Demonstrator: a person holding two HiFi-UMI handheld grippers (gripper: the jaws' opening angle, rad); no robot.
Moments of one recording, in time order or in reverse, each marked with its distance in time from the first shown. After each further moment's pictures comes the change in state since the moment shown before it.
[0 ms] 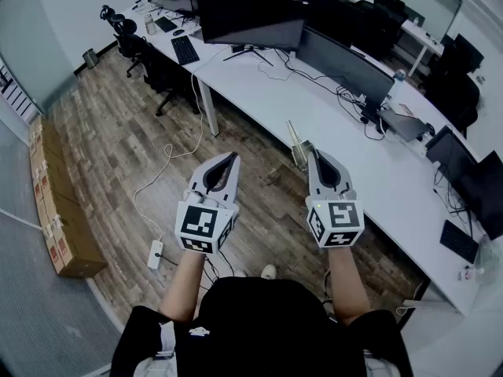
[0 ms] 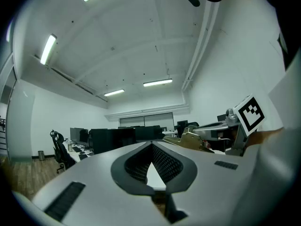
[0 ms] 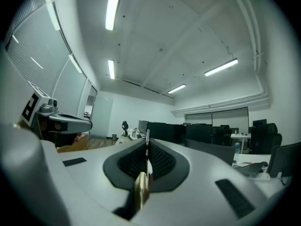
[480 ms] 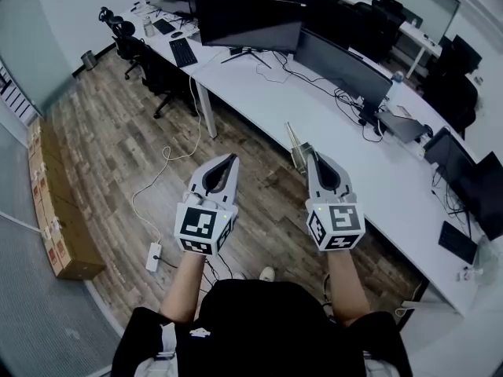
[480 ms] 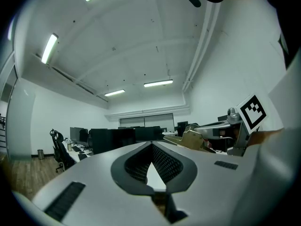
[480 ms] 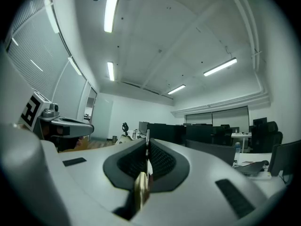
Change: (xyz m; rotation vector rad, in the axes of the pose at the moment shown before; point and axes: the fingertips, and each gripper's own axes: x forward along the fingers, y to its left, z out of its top) left arm 0.004 -0.001 0.003 -0.013 -0.008 0.004; right arm -0.004 -0.003 0.009 0.022 -0.016 0.009
